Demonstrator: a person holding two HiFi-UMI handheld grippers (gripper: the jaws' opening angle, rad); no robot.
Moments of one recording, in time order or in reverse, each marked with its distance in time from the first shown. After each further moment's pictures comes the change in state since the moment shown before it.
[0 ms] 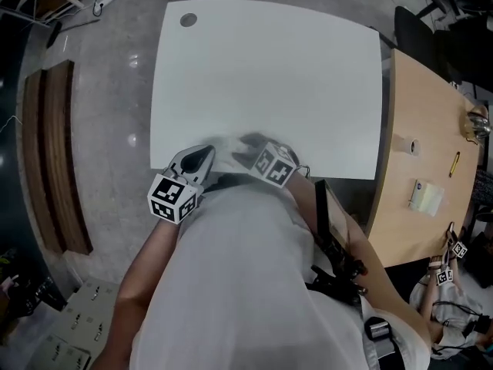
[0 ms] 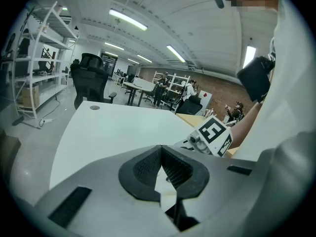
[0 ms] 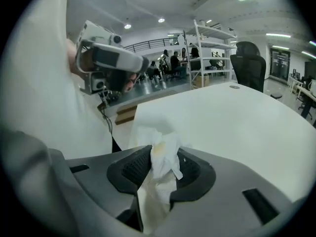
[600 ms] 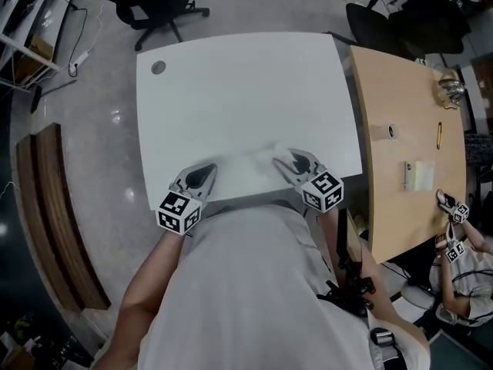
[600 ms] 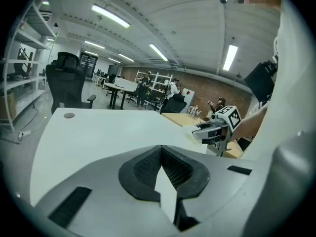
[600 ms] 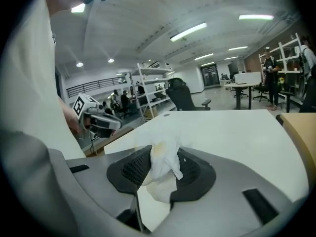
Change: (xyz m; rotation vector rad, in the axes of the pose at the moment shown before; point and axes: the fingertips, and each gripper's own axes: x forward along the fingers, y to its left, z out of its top) left arm 0.042 -0.016 0.016 0.126 0.011 -0.184; right arm -0.187 -0.057 -0.035 0.433 -0.422 -0.495
